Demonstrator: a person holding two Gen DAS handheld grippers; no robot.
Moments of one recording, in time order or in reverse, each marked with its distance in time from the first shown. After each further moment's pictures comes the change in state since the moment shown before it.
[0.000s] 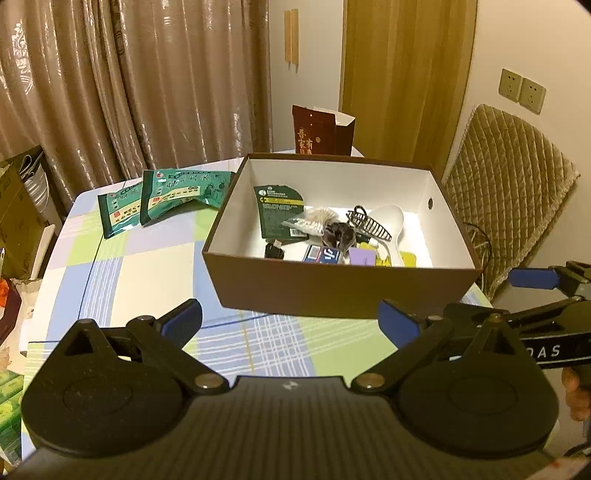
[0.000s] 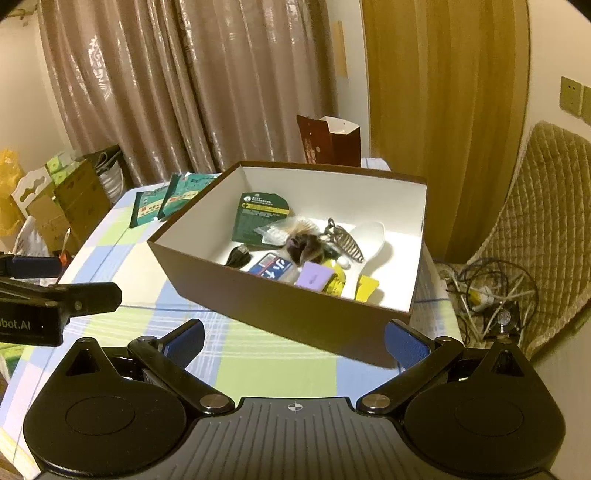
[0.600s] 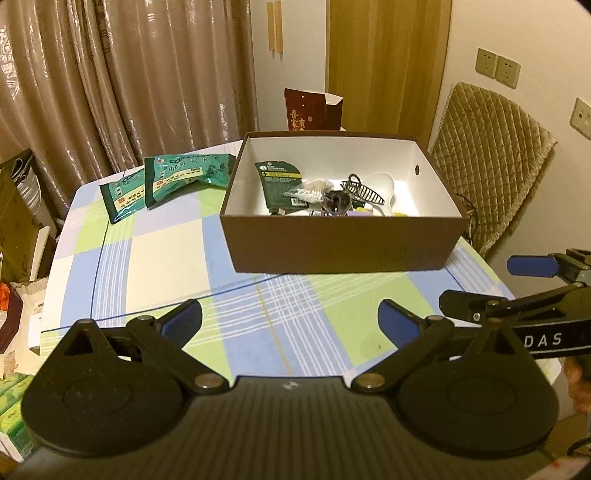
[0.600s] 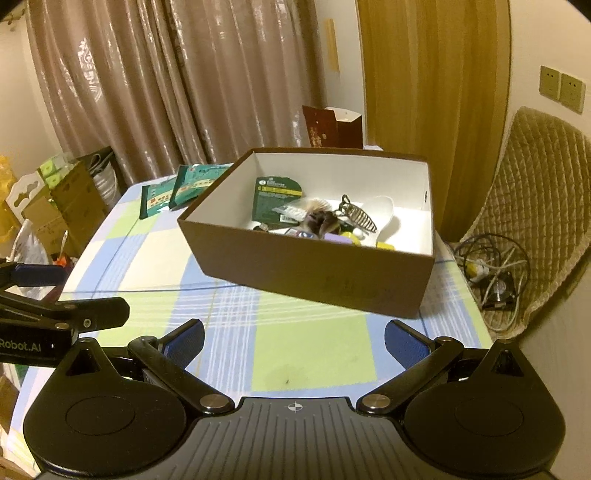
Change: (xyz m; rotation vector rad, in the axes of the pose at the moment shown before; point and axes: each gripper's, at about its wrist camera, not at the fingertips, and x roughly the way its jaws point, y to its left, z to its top) left arm -0.038 0.031 -0.038 0.066 0.032 -0.047; right arm -0.032 0.059 -0.036 0.058 0.007 -0.051
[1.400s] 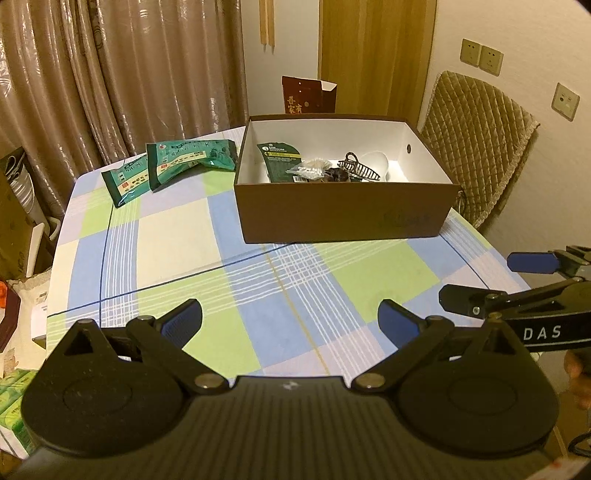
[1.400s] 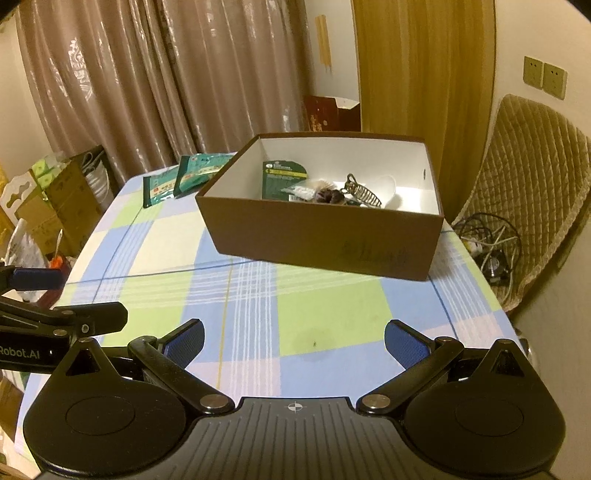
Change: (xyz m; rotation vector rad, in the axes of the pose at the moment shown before) left arm -0.024 0.031 -0.039 0.033 0.014 -0.045; right arm -0.017 0.043 -0.036 0.039 0.008 -0.048
